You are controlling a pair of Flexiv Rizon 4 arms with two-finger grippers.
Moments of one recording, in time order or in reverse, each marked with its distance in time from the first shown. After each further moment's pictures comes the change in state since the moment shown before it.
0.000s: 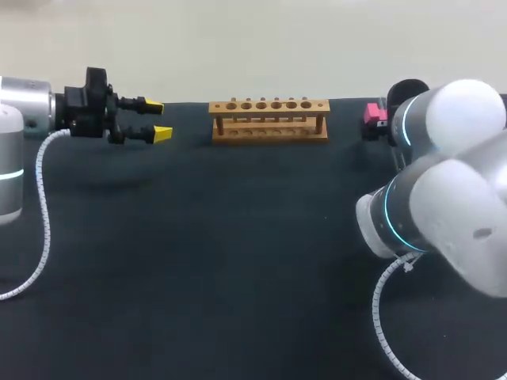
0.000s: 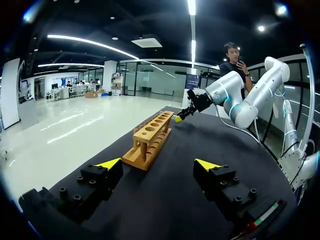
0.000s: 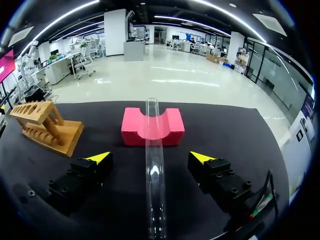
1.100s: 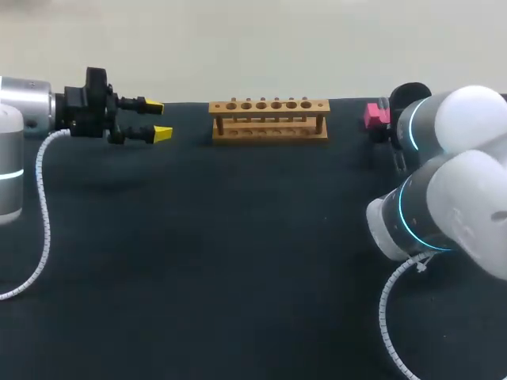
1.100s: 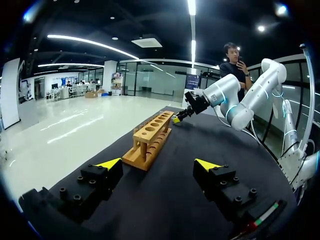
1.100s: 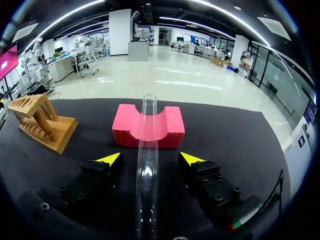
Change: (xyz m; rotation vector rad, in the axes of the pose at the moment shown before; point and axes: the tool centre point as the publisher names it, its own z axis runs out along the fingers) left arm 0.000 0.000 0.000 0.000 0.000 0.000; right arm 0.002 -0.007 0.017 -0.033 -0.012 -0.036
